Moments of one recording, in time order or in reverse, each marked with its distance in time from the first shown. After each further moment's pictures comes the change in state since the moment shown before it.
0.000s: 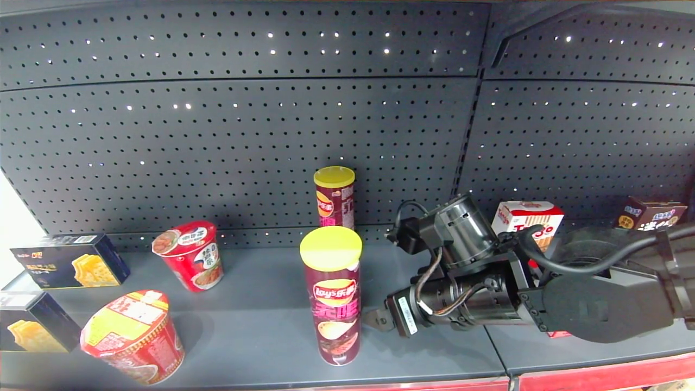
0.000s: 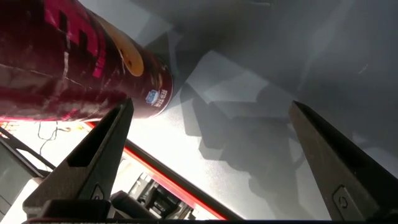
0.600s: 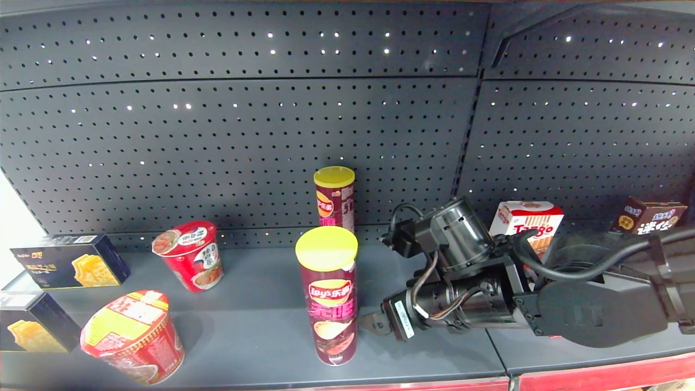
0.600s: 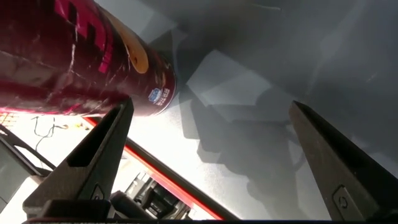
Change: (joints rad) left arm 0.000 0.000 0.000 0.000 0.001 0.000; right arm 0.009 0.008 0.005 -0.016 0.000 -0.021
